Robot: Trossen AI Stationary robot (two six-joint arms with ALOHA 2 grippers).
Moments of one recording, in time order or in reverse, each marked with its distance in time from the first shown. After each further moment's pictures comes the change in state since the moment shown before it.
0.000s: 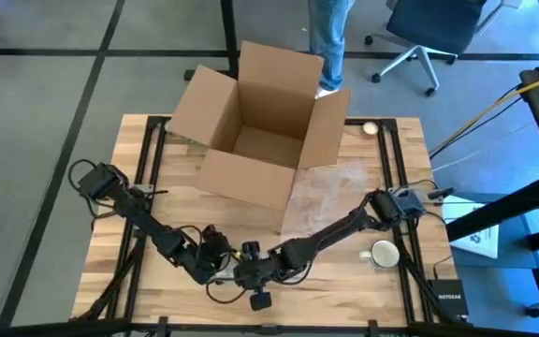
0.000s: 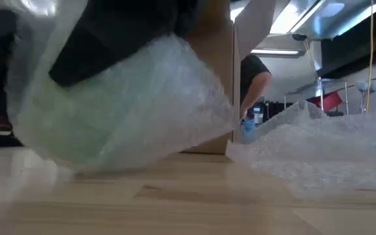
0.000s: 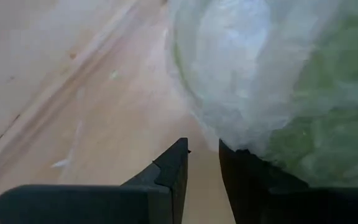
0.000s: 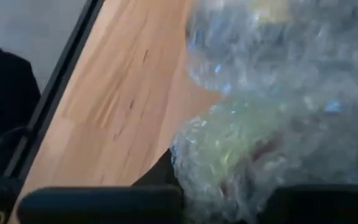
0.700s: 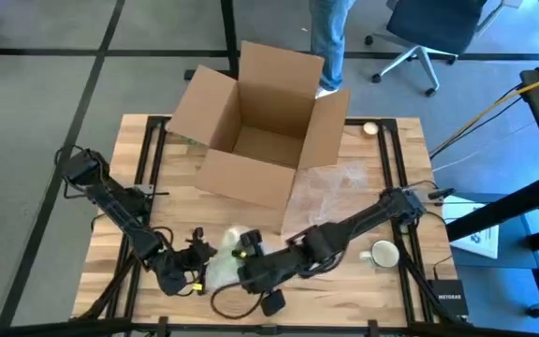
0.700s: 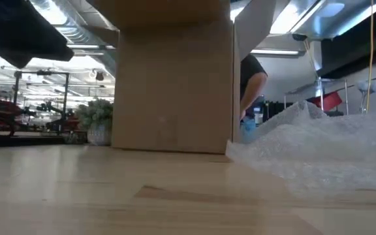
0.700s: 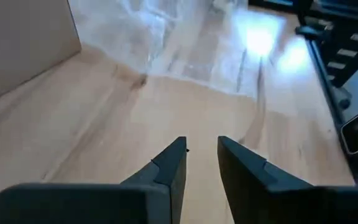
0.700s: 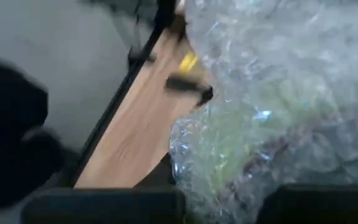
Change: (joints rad) left arm -0.156 -0.195 -0.001 -0.041 -0.244 0.149; right arm 0.031 -0.157 0.460 -0.396 0.124 -0.194
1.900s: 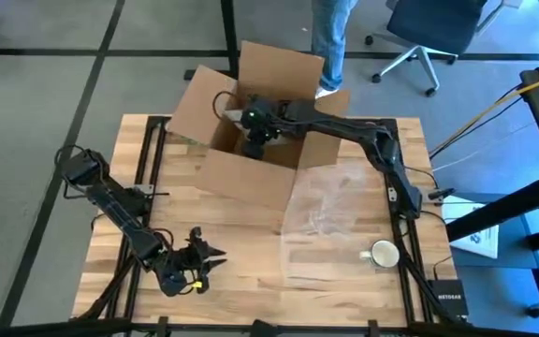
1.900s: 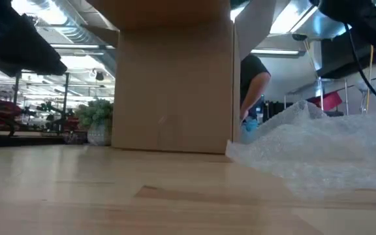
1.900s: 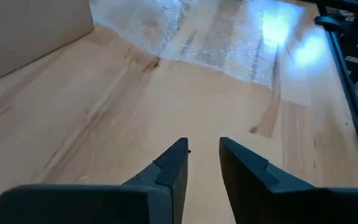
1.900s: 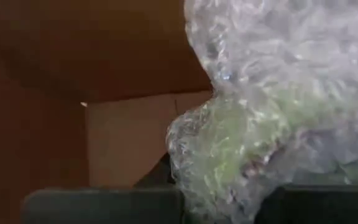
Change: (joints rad) left arm -0.006 0.002 -0.001 -0.081 0.012 -0.114; right arm -0.810 0.082 -0.161 -0.067 -0.194 0.073
